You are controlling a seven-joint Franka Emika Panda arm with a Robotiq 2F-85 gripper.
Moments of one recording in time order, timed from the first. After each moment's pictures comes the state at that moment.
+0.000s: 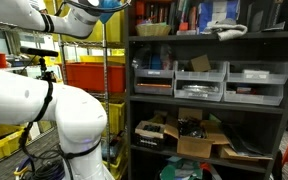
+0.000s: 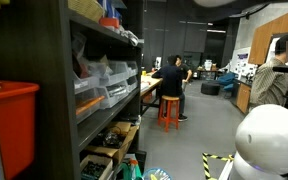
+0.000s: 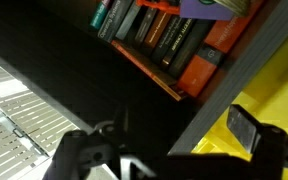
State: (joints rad) arm -0.09 -1.15 0.43 -2.56 -0.08 3.21 0.08
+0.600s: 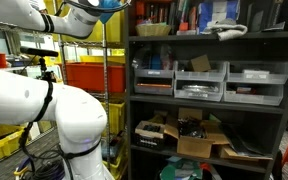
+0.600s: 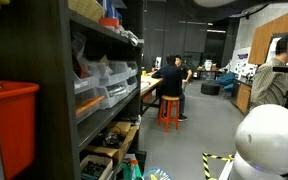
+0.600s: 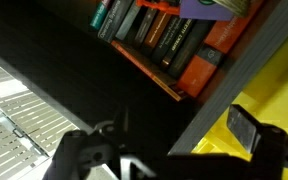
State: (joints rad) arm -0.09 -1.15 0.43 -2.56 -0.08 3.21 0.08
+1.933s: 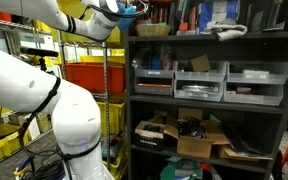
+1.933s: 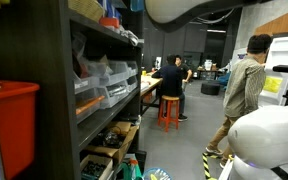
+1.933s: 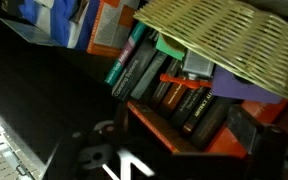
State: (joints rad) arm -0.26 -0.97 0.48 -2.49 -0.08 3.18 0.08
